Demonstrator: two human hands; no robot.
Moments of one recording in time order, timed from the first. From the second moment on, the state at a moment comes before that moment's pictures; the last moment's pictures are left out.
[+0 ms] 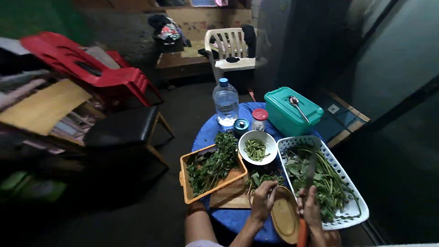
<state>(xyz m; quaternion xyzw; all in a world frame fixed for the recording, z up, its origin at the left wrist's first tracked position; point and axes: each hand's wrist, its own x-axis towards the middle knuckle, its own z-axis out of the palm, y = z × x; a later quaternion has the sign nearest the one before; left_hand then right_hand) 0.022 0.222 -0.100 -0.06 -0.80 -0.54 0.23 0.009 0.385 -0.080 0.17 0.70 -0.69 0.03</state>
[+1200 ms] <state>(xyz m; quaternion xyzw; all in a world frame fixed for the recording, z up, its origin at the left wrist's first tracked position) 0.031 -0.051 -0.020 0.14 -0.71 -0.66 0.20 0.014 0.380 -0.059 0.03 0.70 -0.71 0.09</state>
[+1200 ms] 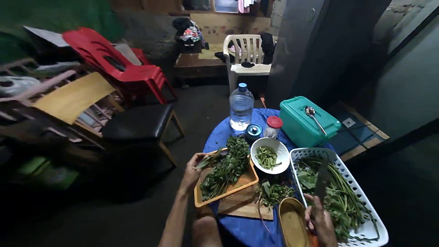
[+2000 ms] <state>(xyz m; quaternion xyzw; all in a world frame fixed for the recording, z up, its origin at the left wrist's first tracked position) 0.055 0.157 -0.006 0.06 -0.66 -0.74 0.08 0.046 0.316 0.005 -0.09 0.73 -0.68 0.05</state>
